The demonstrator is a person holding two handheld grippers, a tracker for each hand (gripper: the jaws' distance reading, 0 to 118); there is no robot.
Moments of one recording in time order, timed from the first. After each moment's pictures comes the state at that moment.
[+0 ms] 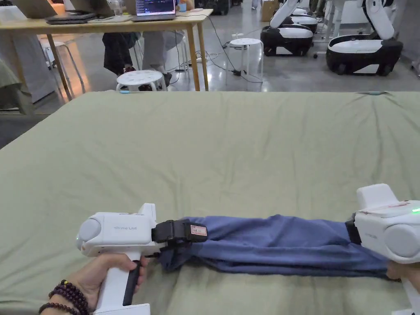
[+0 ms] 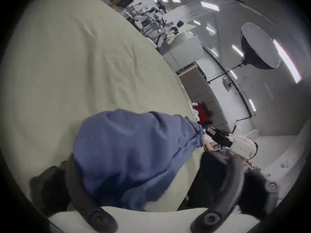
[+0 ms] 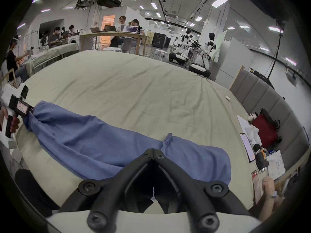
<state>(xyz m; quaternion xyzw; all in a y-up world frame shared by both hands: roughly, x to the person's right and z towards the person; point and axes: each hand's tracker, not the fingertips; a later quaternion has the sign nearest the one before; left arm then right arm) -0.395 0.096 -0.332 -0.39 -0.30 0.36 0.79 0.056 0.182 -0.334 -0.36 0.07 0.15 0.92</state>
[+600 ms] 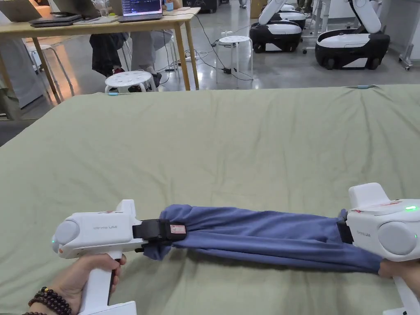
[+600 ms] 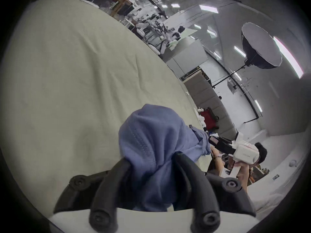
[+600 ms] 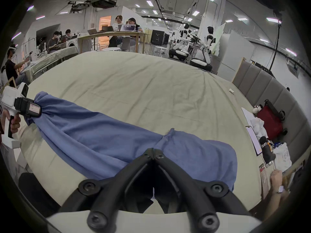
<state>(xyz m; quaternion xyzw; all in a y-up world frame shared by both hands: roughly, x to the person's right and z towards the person) -0.418 0.114 -0.326 -0.37 -0.26 0.33 0.82 0.064 0.180 -0.330 -0.37 0.08 0.13 0.92</state>
